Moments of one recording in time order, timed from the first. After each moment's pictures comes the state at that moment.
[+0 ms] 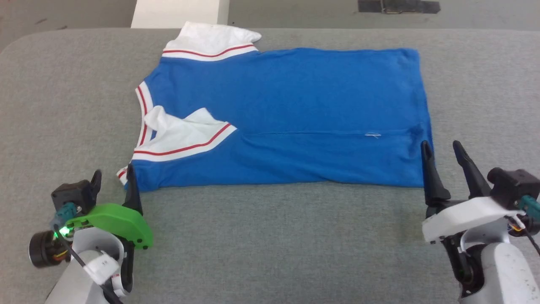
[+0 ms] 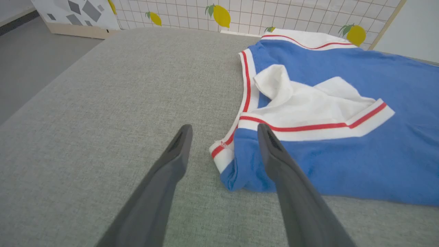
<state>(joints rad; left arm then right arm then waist) -0.23 0.40 -0.29 0.25 -0.57 0.27 -0.13 -0.18 -0.06 -0.07 0.13 0.23 0.13 -0.06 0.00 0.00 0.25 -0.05</state>
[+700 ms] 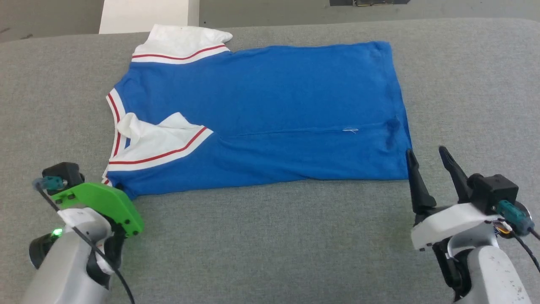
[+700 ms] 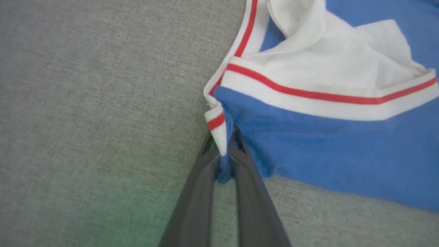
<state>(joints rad) -0.31 0.41 -0.24 0.31 -0.75 0.34 0.29 -0.17 -0.05 -0.03 0.16 0.13 0.13 -0.12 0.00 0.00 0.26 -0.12</state>
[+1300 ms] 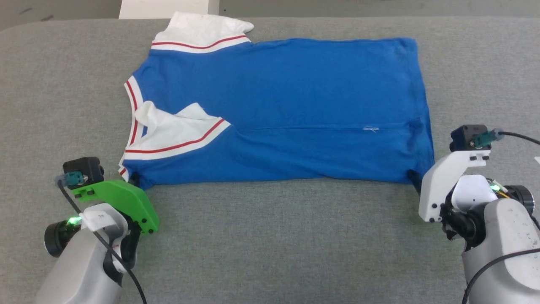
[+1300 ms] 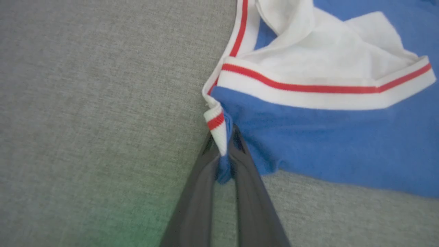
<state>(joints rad) -0.34 0.39 -0.31 0.33 -0.71 0.27 0.20 -0.38 -0.06 -0.12 0.30 0.13 0.13 0.72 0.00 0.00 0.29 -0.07</state>
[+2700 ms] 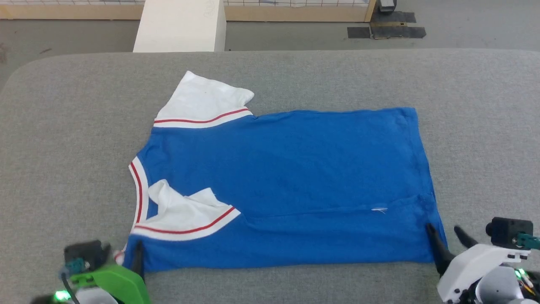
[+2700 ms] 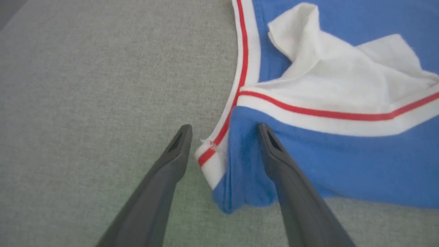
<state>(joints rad) 0.05 0.49 -0.35 0.08 -0.64 0.33 0.05 0.05 -0.05 -0.16 0.05 0.28 0.13 0.36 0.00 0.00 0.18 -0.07</state>
